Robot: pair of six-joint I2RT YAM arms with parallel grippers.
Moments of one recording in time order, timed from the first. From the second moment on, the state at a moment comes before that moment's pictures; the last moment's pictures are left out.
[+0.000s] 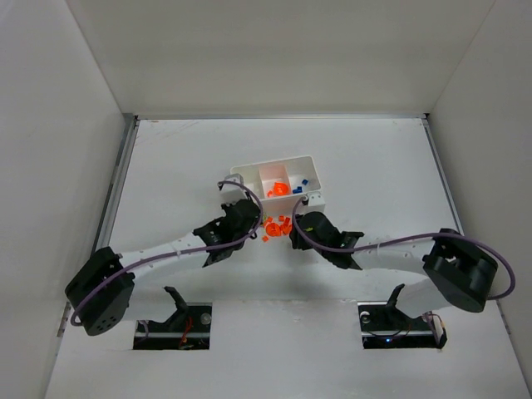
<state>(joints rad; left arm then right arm) -0.90 1.24 0.59 0.06 -0.63 -0.81 0.95 1.40 0.59 0.14 0.39 0.58</state>
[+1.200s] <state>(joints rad) -0.84 1.17 0.57 0.09 -0.56 -0.66 0.93 1.64 0.73 0.16 0.40 0.60</state>
